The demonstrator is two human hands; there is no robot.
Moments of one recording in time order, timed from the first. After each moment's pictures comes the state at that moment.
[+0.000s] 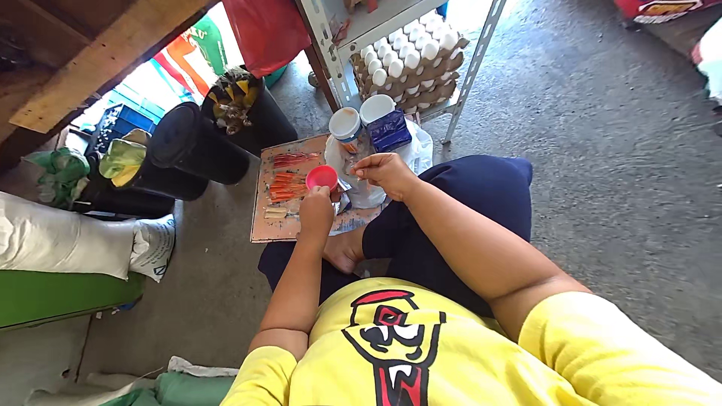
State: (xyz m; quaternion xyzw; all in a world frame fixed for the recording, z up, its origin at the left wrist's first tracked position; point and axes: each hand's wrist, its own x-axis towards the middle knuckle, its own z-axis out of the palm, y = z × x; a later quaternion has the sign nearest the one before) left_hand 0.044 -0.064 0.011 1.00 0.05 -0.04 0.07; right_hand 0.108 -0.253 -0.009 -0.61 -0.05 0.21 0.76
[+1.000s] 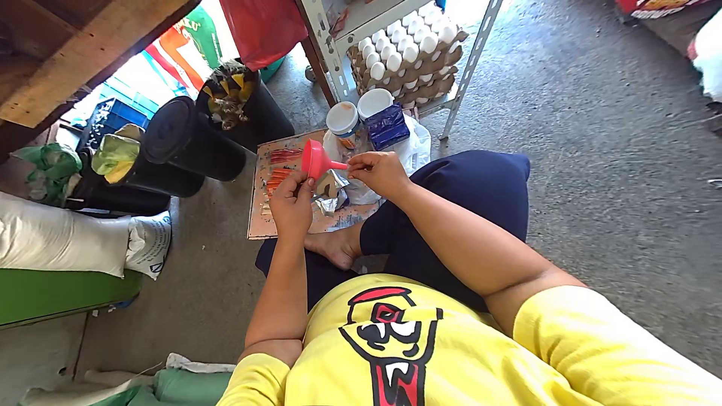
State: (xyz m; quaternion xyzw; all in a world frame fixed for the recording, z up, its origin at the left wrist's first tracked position) left_hand 0.017 -0.048 0.063 0.86 0.00 0.19 0.47; right_hand 0.096 -0.246 -0.008 -0.79 -0.20 -0.01 0.58
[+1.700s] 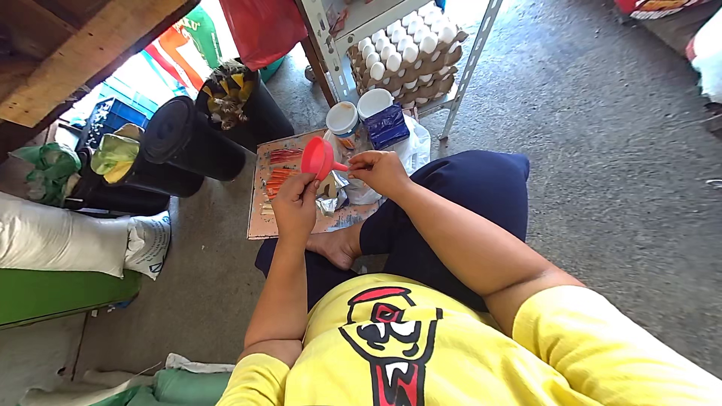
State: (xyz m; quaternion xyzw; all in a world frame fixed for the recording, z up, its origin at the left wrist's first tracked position) left_hand 0.016 -0.047 0.061 0.89 -0.10 0.25 0.36; right_hand 0.099 -0.247 -0.006 -0.79 -0.16 0.04 0.59
